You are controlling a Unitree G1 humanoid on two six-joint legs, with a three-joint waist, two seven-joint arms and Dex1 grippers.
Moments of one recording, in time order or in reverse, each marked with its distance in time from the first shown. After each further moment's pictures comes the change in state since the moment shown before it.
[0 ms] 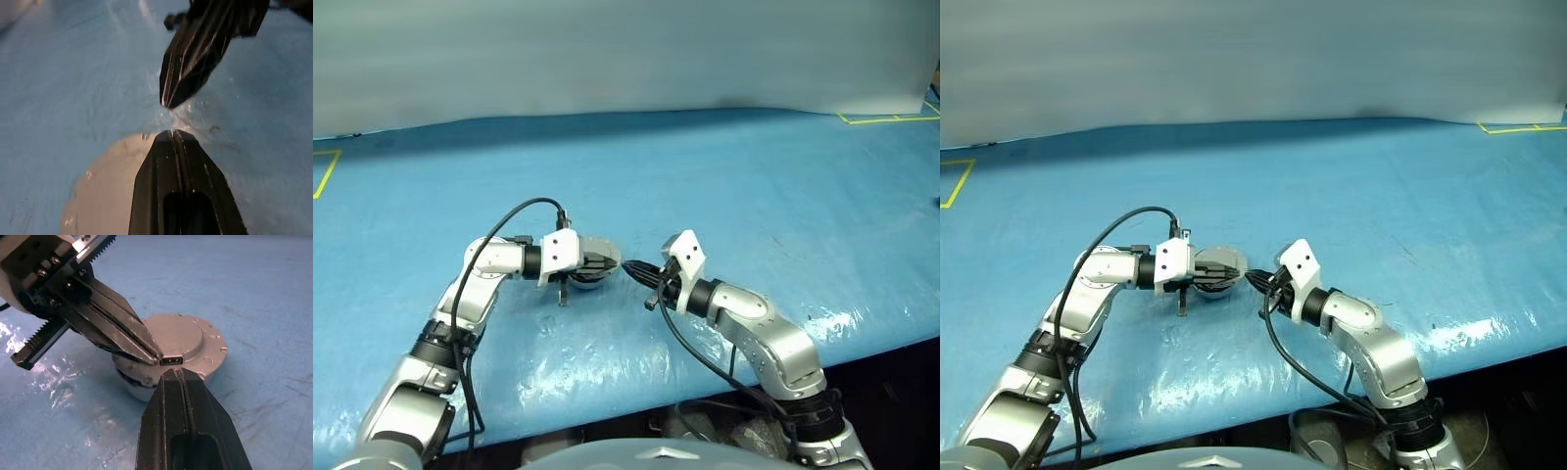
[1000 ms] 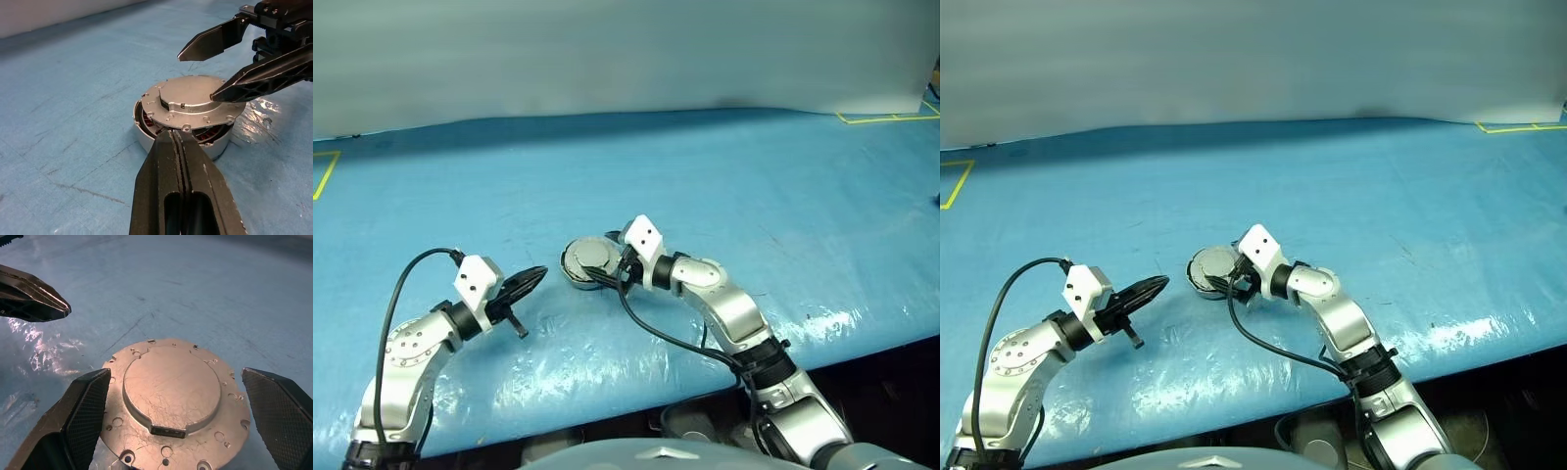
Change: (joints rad) left arm 0.577 0.024 0.327 -0.369 -0.161 0.232 0.385; right arm -0.243 0.086 0.168 0.375 -0.199 -0.226 0.073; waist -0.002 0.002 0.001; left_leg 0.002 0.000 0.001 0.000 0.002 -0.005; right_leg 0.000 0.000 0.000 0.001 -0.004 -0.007
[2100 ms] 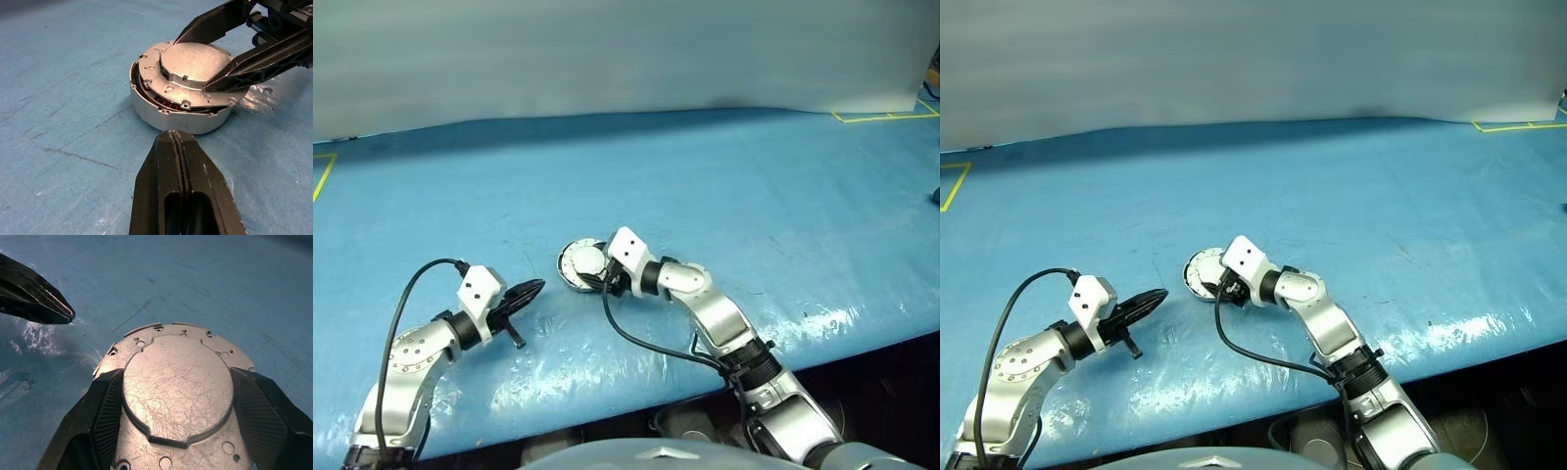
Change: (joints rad) left arm 0.025 0.016 -0.019 0.051 0.033 0.013 -0.009; right arm -0.004 0.049 0.043 0.050 -0.129 -0.042 0.014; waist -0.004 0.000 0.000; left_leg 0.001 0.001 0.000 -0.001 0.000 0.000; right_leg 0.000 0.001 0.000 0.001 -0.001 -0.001
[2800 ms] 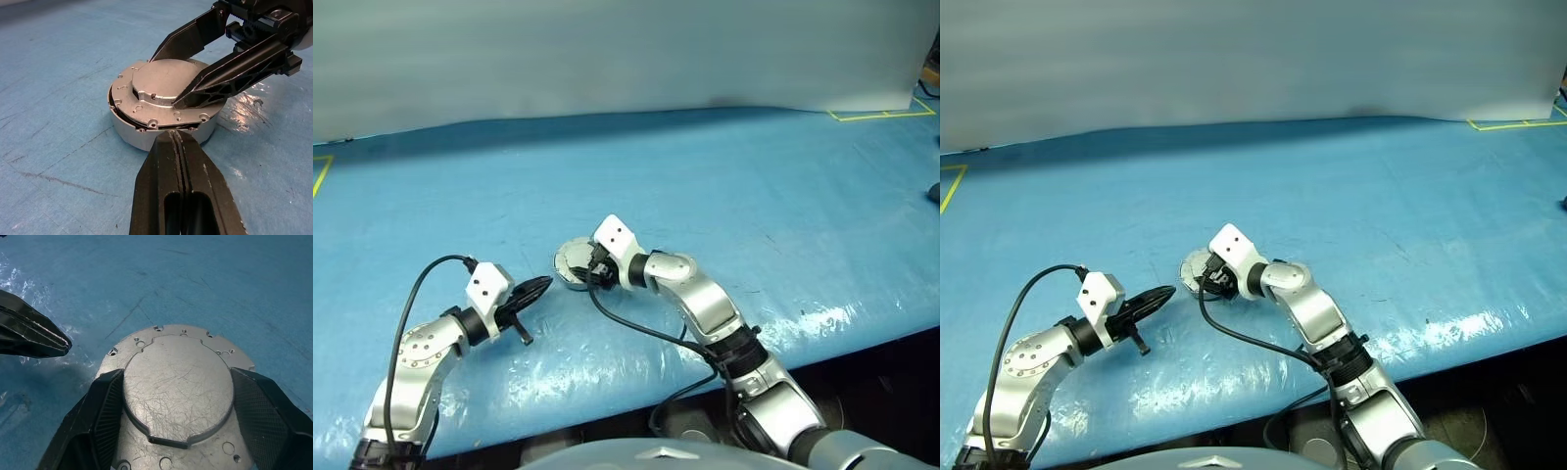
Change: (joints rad) left arm -0.027 -0.018 -0.028 0.000 0.010 0.000 0.007; right arm -0.085 0.074 -0.001 -0.028 0.017 0.265 -0.056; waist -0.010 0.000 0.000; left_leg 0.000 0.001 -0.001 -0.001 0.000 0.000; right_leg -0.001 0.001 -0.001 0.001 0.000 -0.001
